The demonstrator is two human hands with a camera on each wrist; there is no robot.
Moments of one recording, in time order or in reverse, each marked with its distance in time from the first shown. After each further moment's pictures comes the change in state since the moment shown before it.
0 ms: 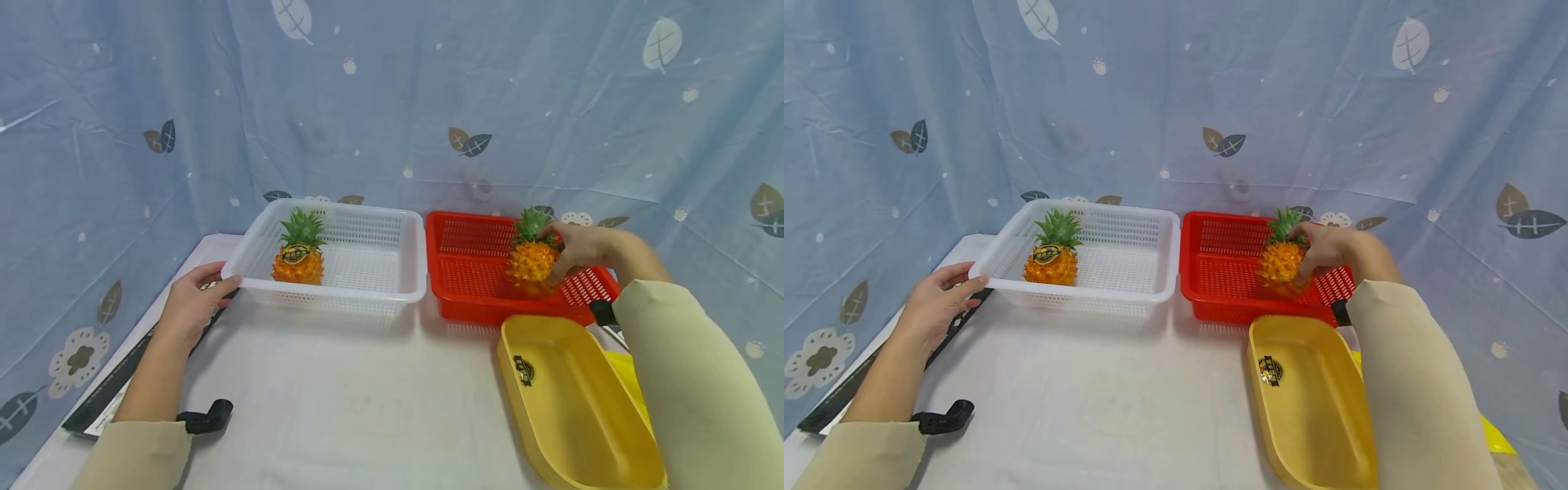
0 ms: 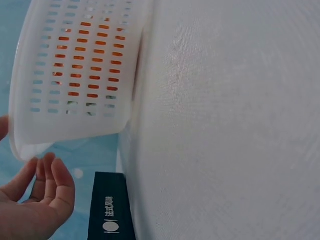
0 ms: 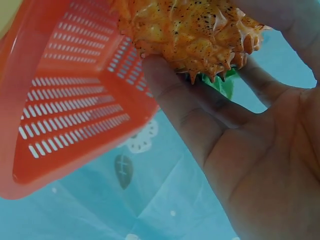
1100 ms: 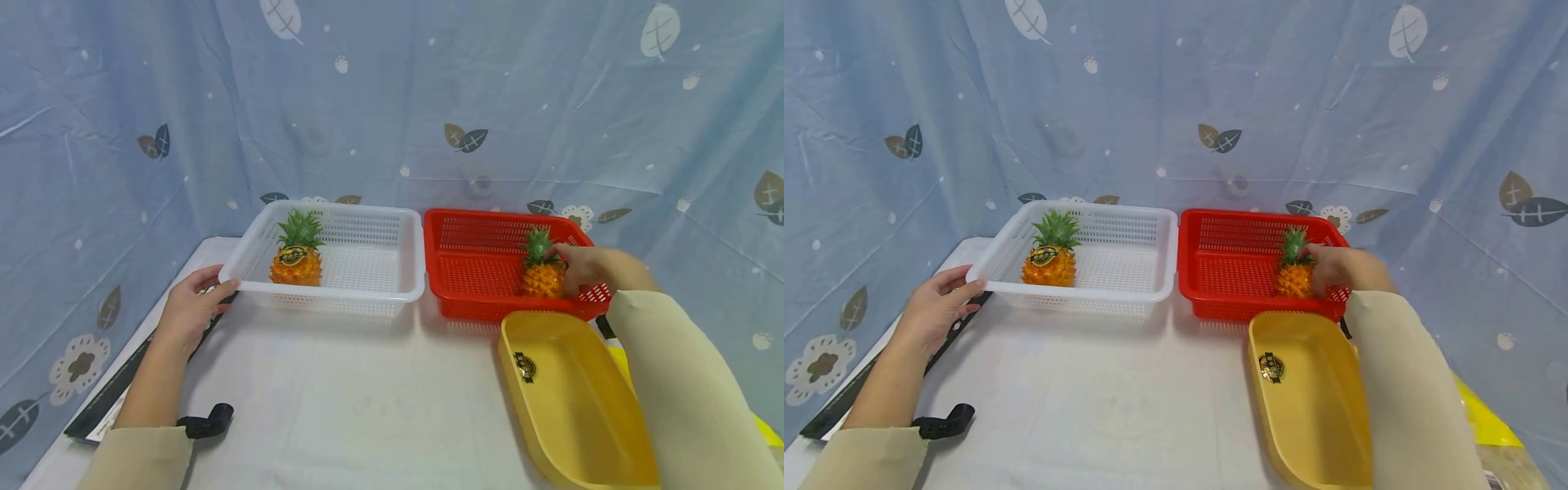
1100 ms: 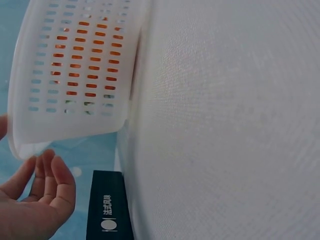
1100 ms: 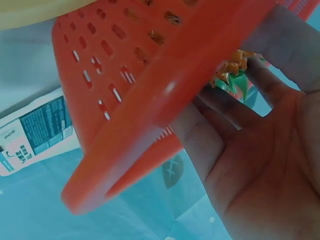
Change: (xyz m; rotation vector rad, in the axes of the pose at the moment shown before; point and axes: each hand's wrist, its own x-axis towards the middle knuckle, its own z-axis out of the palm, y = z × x) left_hand 0.002 -0.002 0.002 -0.013 0.007 -0.024; right_hand 0.016 0.044 0.020 -0.047 0.026 0.212
